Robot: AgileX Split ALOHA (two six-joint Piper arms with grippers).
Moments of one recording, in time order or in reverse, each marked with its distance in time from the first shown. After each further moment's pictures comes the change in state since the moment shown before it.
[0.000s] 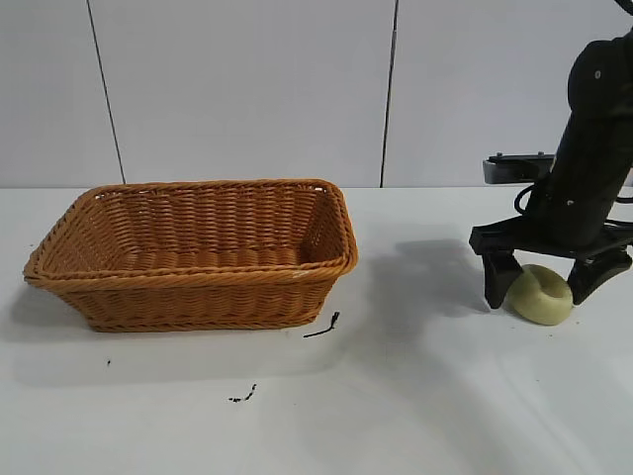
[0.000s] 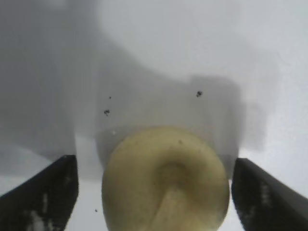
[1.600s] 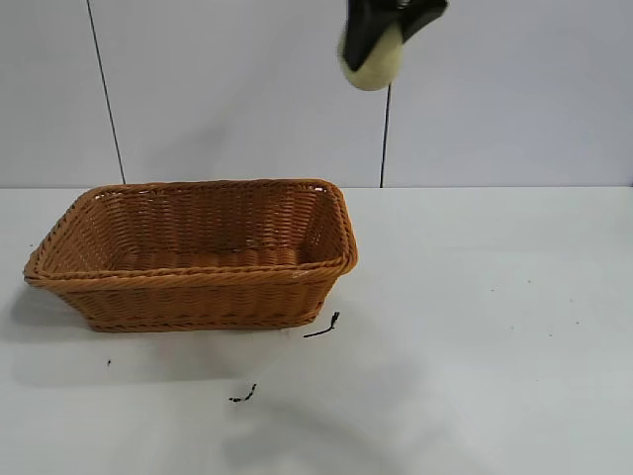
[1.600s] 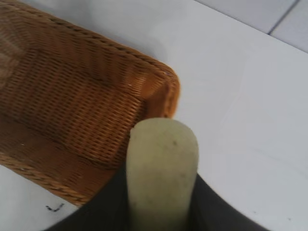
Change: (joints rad) left arm 0.000 0.000 0.000 0.000 0.000 0.000; right arm 0.455 -0.154 -0.575 -0.011 0.321 0.011
